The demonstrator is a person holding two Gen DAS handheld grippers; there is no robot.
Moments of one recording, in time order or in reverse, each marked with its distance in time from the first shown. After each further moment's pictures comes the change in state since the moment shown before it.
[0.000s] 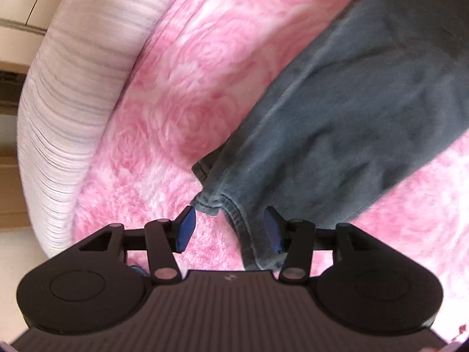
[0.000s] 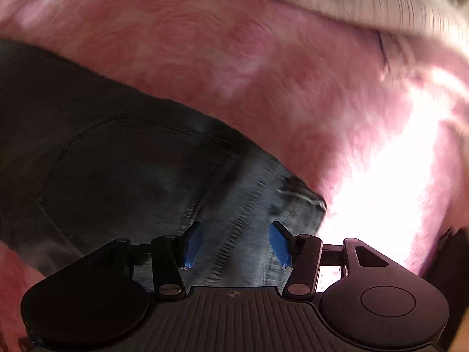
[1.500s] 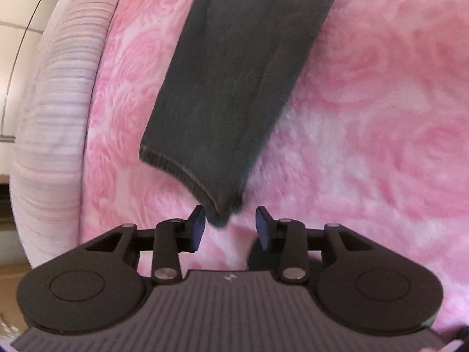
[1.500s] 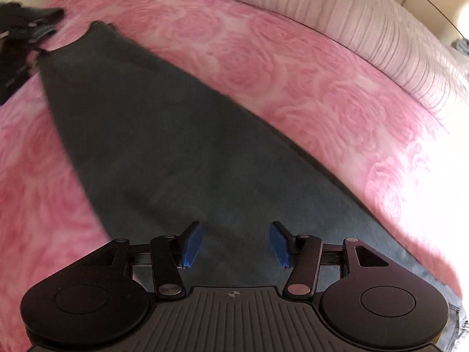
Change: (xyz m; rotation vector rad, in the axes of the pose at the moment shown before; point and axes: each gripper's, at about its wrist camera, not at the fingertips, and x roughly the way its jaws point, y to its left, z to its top) left arm 0.004 -0.030 -0.116 0.430 -0.256 -0.001; right arm -0.024 0.336 0.166 -0.133 -0.111 0.207
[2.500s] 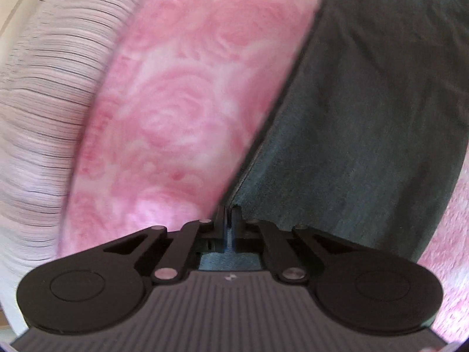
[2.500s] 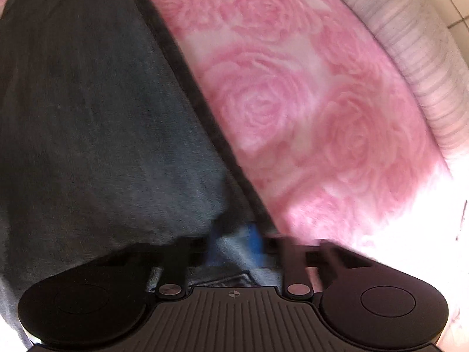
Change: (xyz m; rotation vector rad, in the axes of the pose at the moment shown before) left arm 0.062 0.111 0.123 -0.183 -0.054 -0.139; right arm 0.041 -0.215 -0.069 -0.367 0.169 -0.070
